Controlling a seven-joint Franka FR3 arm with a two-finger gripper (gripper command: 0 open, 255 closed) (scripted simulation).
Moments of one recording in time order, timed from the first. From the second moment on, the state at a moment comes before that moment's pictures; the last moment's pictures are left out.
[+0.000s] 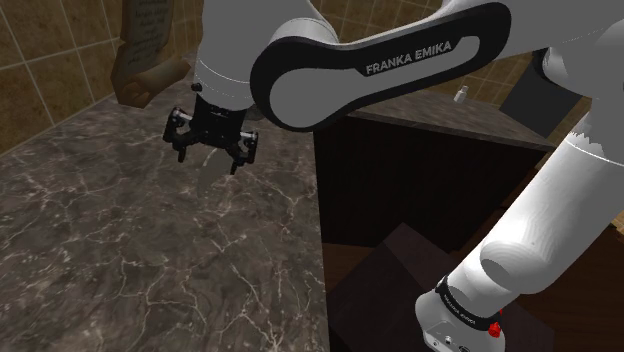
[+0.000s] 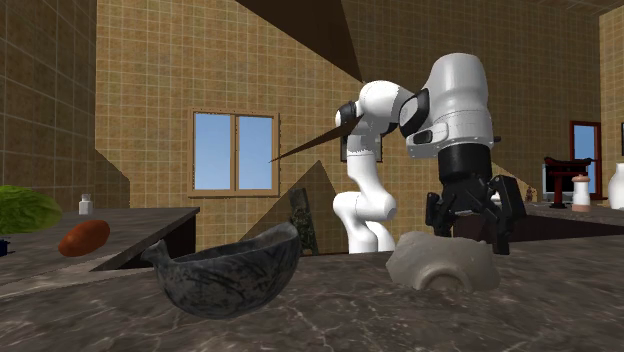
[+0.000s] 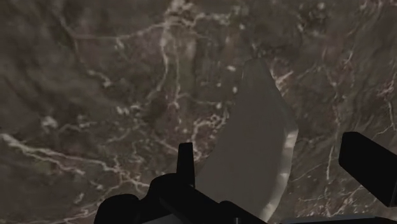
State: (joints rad) arm -0.13 0.07 0.82 -1.96 -0.22 2.26 1.46
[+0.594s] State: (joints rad) arm -0.12 0.07 0.82 -1.96 -0.22 2.26 1.46
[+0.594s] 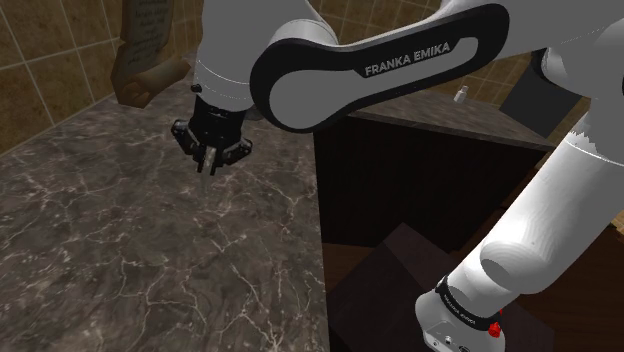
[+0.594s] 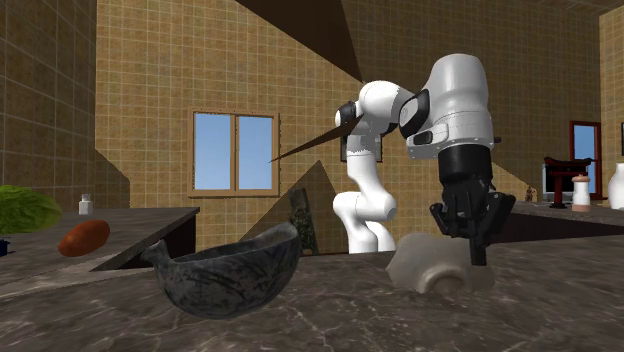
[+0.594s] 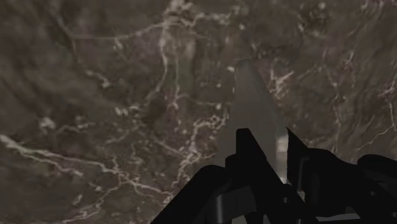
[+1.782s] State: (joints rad) arm -0.13 0.04 0.82 -1.86 -0.17 2.14 1.42
